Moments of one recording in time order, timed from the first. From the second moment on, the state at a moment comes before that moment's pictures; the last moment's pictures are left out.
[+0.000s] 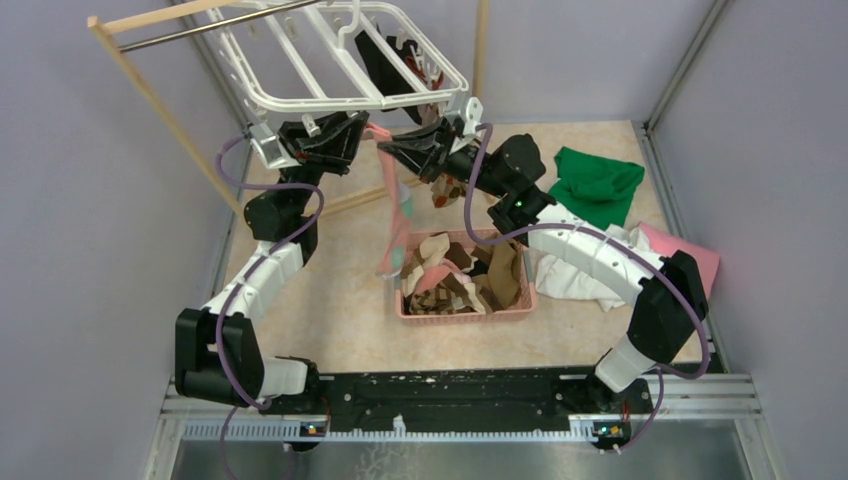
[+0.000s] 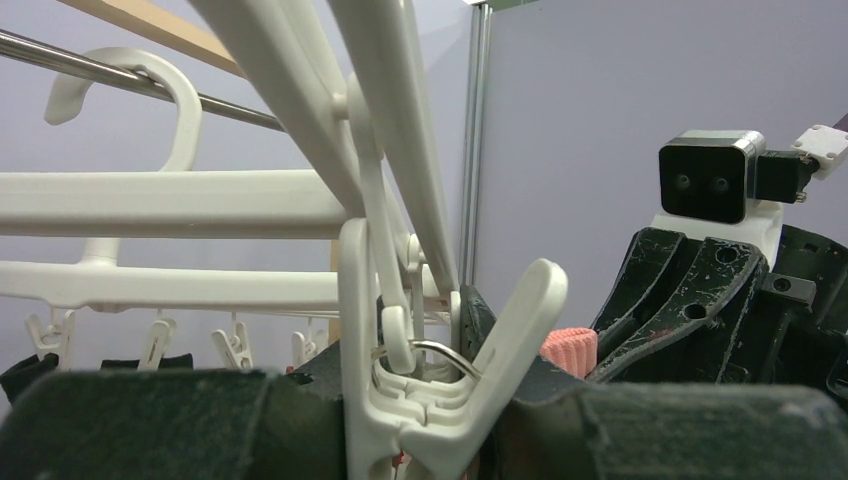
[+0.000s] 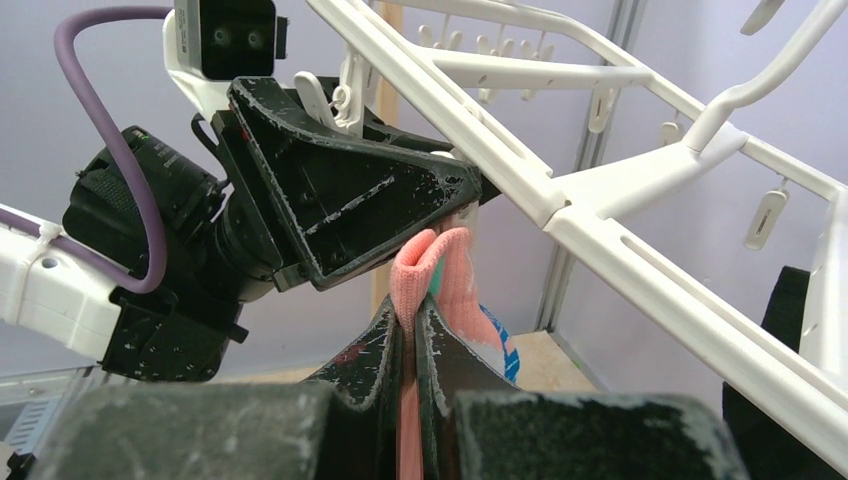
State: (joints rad) left arm -0.17 1.32 0.90 1.39 0.51 -0.65; right arm 0.78 1.59 1.38 0.70 -0.51 0.11
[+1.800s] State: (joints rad) left arm -0.17 0.76 0.70 0.49 0.41 -0.36; right arm 0.72 1.58 1.32 0.68 -0.50 0.12
